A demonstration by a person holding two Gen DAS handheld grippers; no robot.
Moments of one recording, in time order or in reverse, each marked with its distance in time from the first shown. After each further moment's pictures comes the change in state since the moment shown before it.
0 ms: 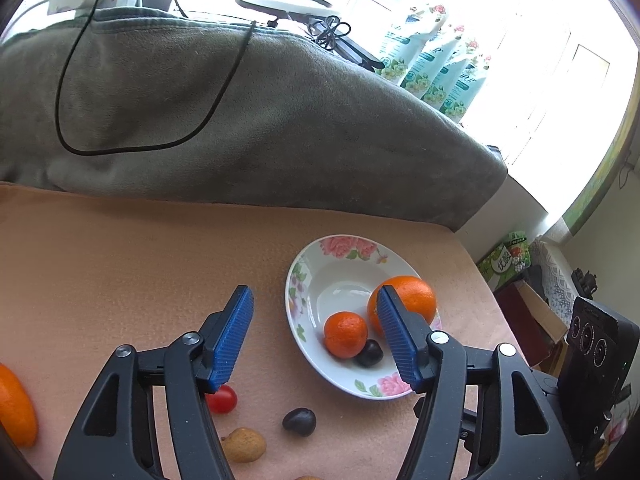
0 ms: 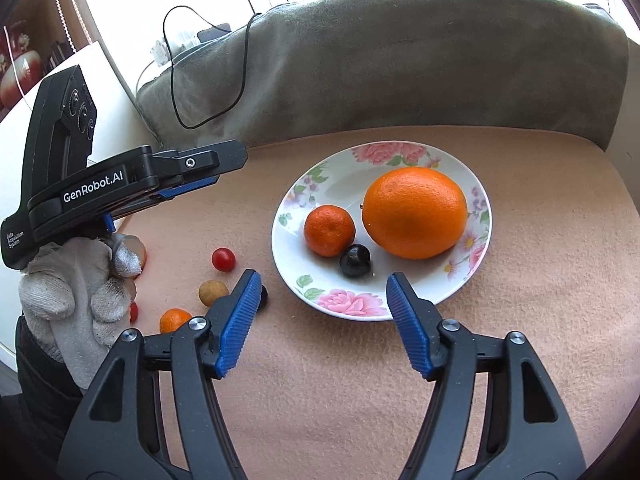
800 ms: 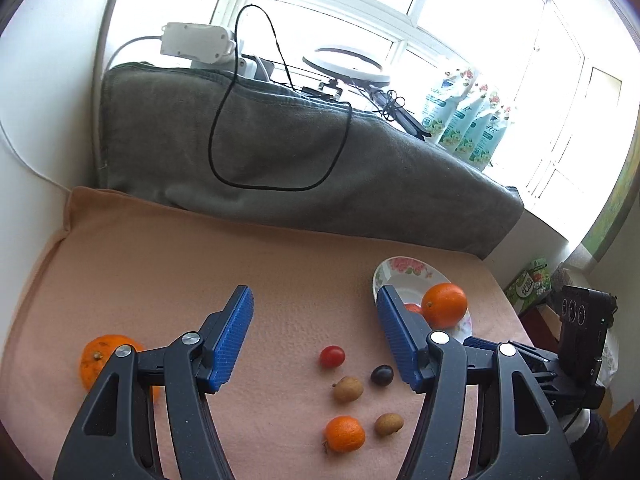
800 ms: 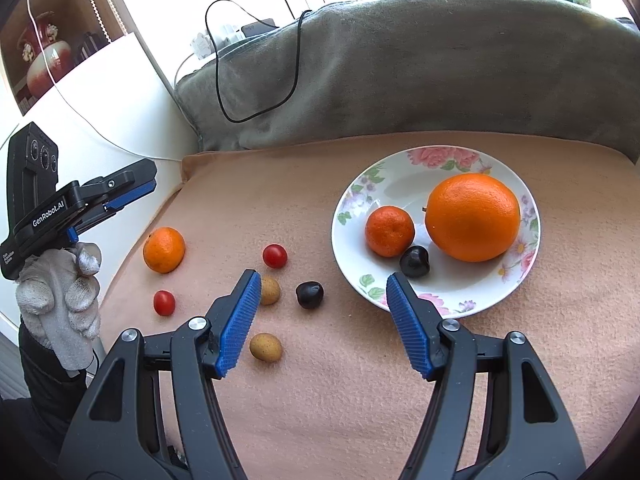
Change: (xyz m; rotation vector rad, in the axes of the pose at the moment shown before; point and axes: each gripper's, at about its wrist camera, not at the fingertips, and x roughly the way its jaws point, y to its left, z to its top) left arm -0.107 0.053 -0.022 -0.037 -0.158 0.148; right arm 0.001 0.029 0.002 -0.049 0.007 0.108
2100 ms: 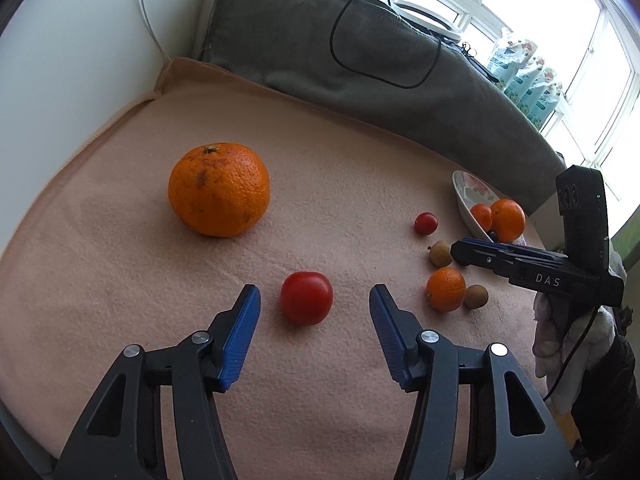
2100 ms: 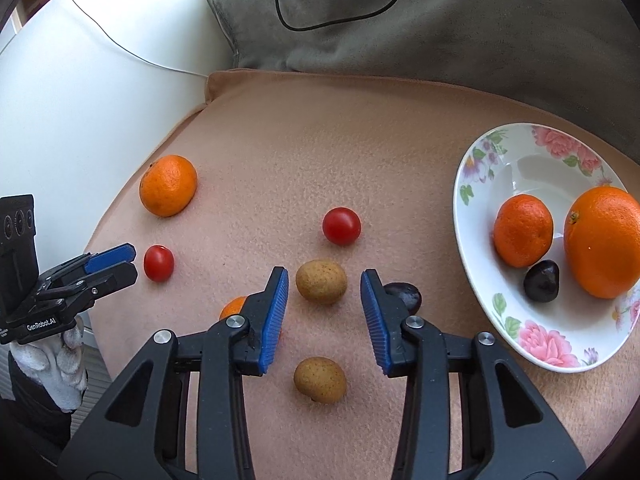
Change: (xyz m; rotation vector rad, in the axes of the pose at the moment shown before) left arm -0.027 0.059 -0.110 -0.134 0.150 0.131; right arm 0.091 0.055 0.000 -0.194 0.221 0.036
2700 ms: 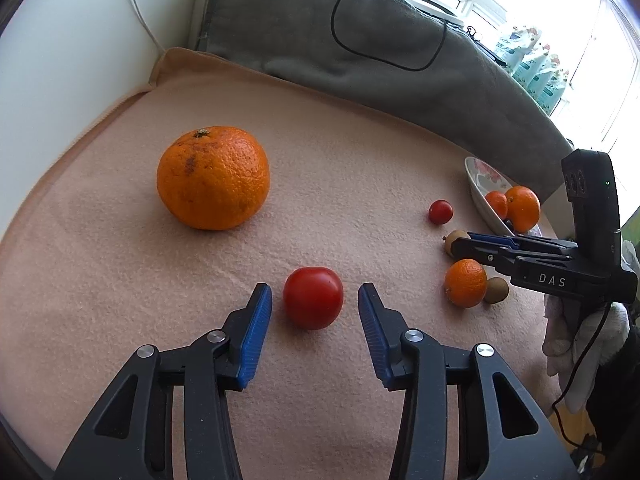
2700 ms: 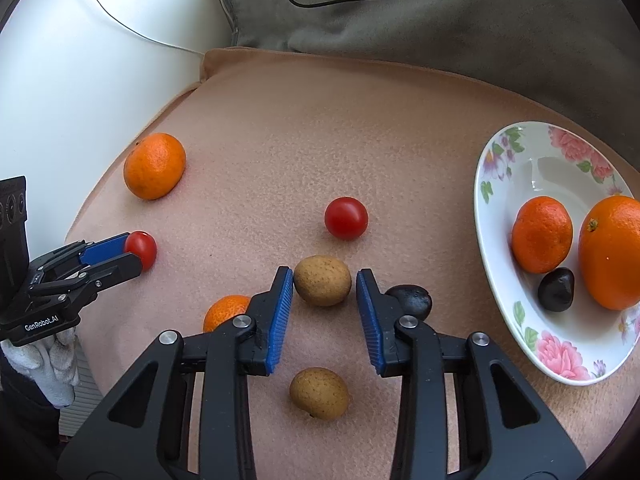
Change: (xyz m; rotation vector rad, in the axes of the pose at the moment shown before) left arm 0.019 0.000 0.000 0.030 0.023 0.030; right arm 0.020 0.008 0.002 -0.040 0.044 -0.040
